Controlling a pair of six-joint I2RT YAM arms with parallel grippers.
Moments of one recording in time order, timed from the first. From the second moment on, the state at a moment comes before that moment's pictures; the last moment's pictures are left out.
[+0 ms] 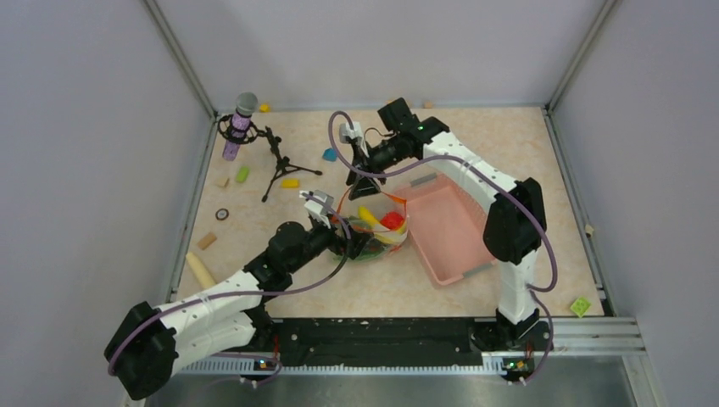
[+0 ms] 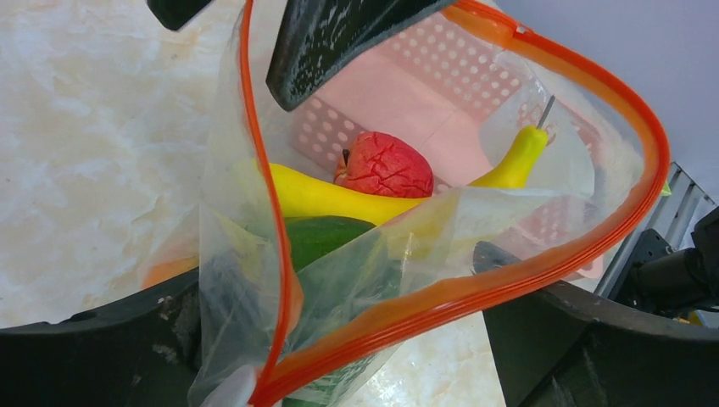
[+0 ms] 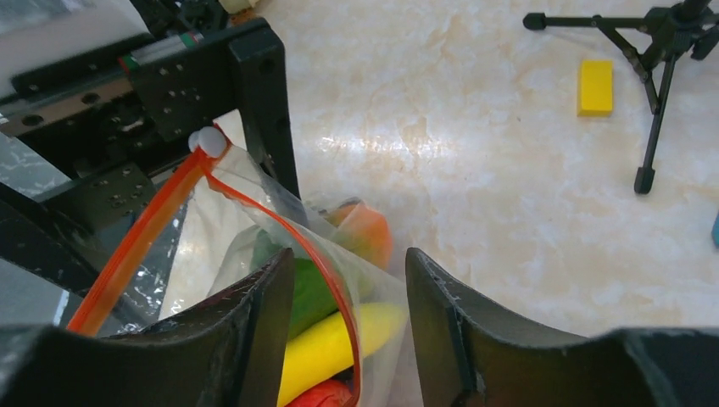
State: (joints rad) left arm -0.76 0.93 0.35 0.44 0.05 -0.40; right arm 0.63 2.00 1.87 -0.79 -1.03 -0.62
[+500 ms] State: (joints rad) left arm -0.76 0.54 0.35 0.15 -0.11 -0.49; right arm 0.63 1.53 1.52 -0.56 -0.65 -0.33
